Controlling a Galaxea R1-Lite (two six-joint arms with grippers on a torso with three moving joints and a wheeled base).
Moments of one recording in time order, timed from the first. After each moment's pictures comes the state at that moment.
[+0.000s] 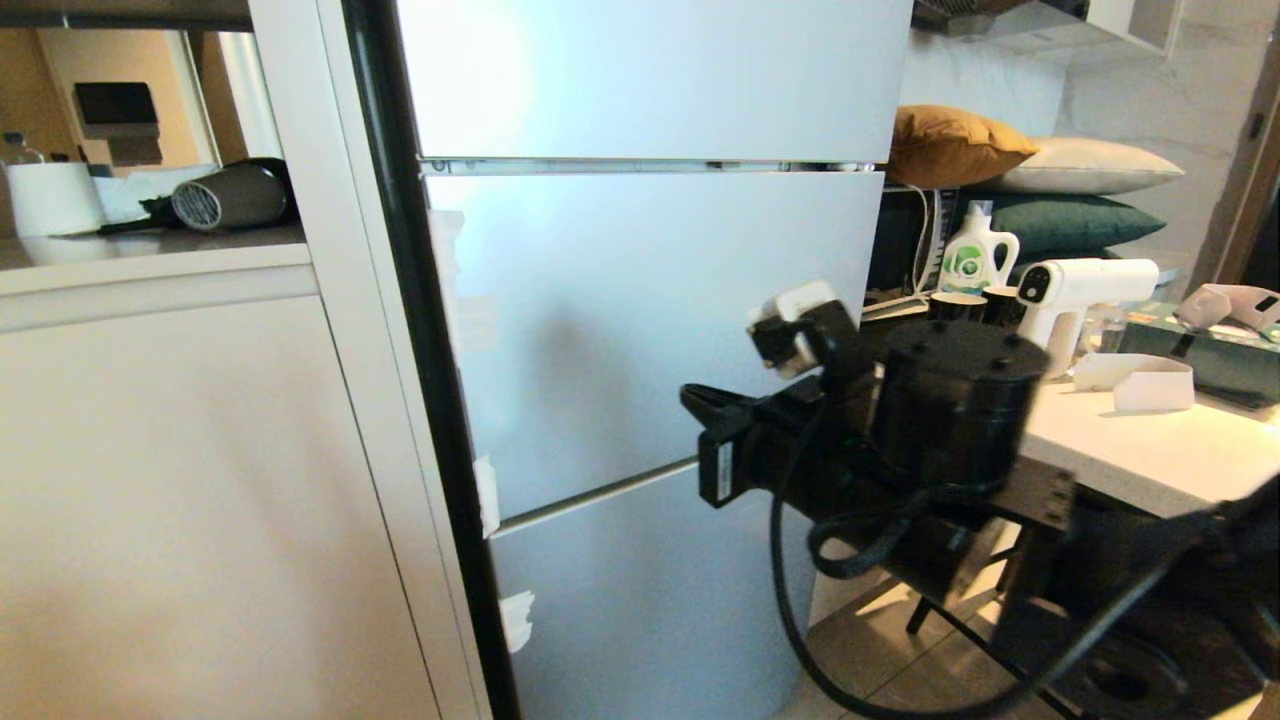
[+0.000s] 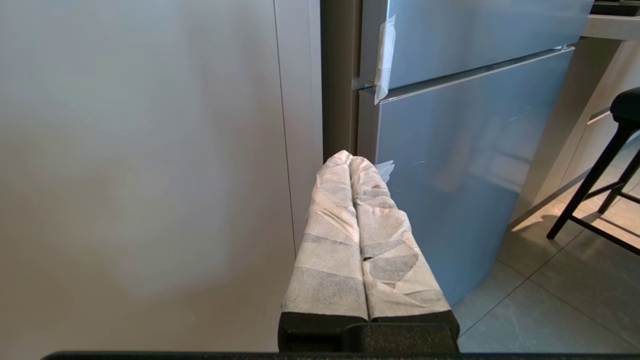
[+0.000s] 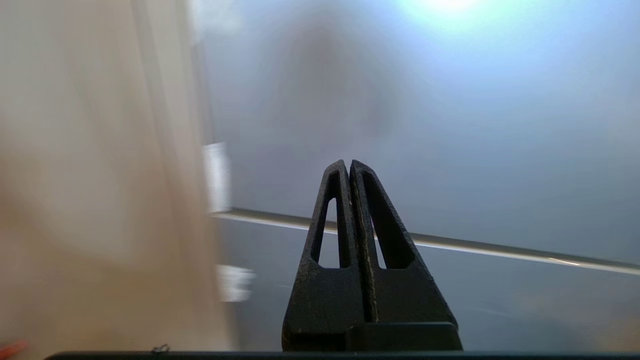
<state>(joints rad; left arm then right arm) 0.00 0.00 0.00 -0.02 0.00 0.00 0.79 1.78 -0.87 -0.91 -0.21 -0.03</state>
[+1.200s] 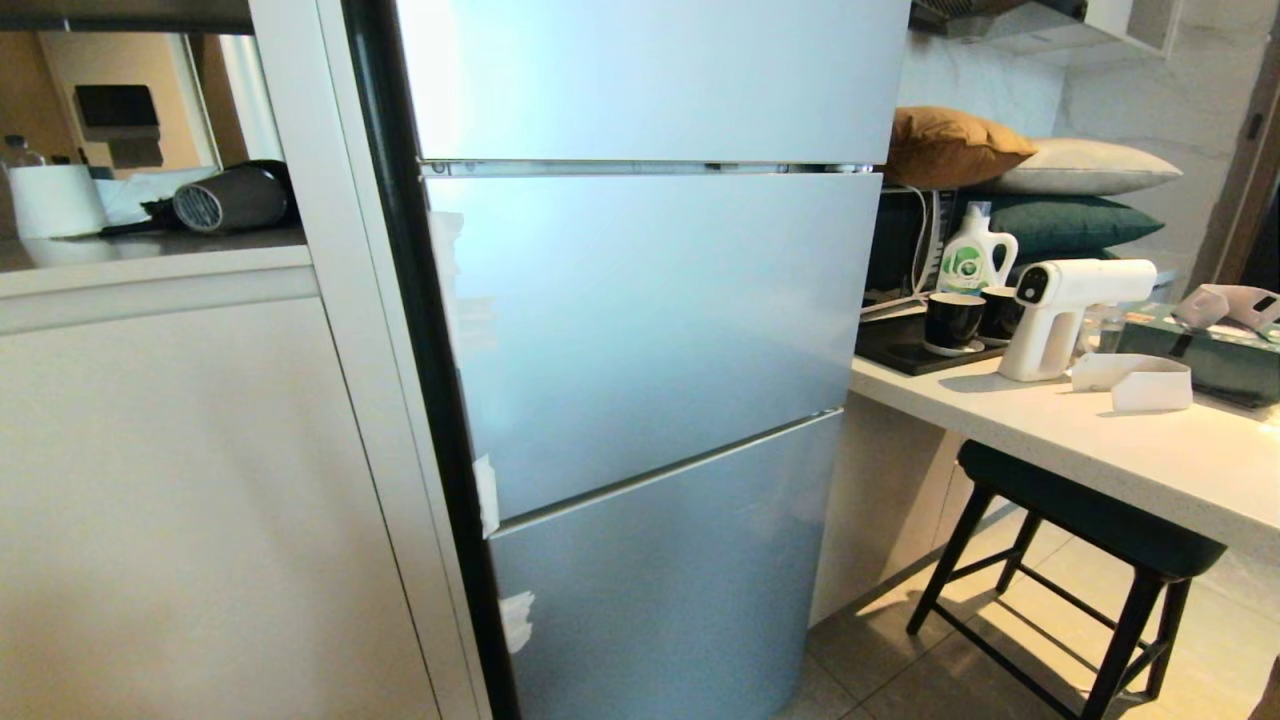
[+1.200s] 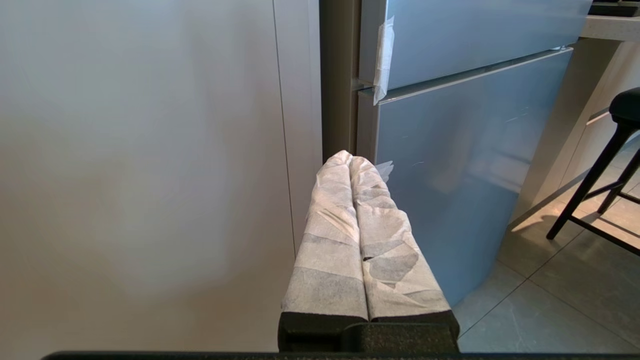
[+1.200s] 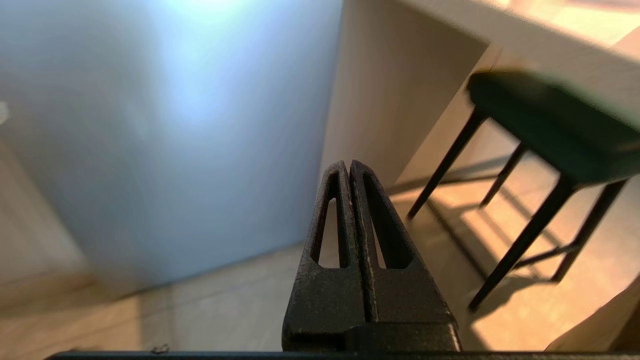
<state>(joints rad) 0.00 0.00 0.00 -0.02 0.00 0.00 0.02 0.17 -0.01 -0.02 0.05 -0.09</state>
